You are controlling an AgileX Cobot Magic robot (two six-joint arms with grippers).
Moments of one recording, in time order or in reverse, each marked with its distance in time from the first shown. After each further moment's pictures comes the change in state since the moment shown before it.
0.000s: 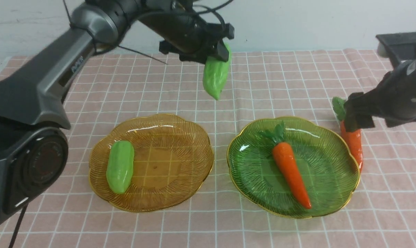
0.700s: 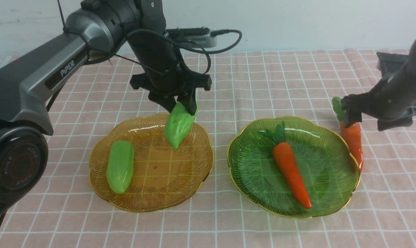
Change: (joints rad) right arm -0.130 0.410 -0.200 0.173 -0.137 -0.085; left arm -0.019 -0.039 0.337 0.148 0.040 -0.084
